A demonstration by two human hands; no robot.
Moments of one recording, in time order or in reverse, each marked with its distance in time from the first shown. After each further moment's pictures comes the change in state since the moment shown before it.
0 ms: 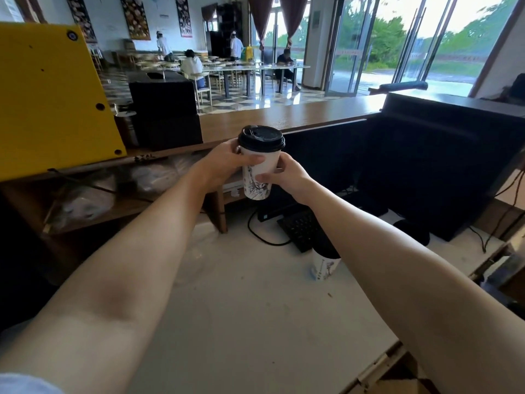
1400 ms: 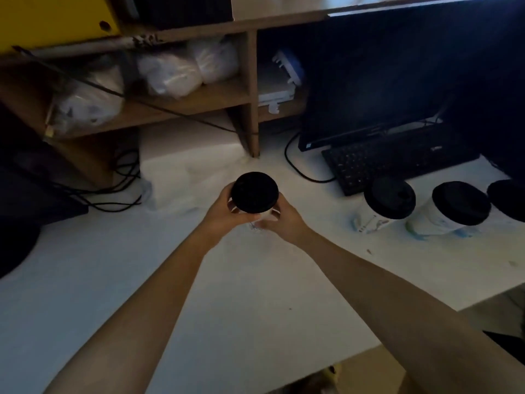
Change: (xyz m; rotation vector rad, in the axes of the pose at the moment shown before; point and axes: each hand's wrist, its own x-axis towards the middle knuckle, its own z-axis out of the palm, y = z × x) left_hand -0.120 -0.216 0.005 0.003 0.403 -0.434; right_hand -0.071 0.199 0.117 -0.008 -0.348 0.238
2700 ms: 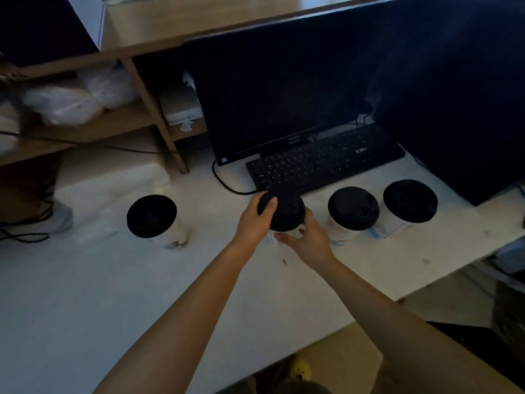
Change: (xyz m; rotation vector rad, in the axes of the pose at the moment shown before) left_hand 0.014 0.057 0.251 0.100 0.072 -0.029; right_hand -0.096 0.042 -0.197 -0.027 0.299 0.045
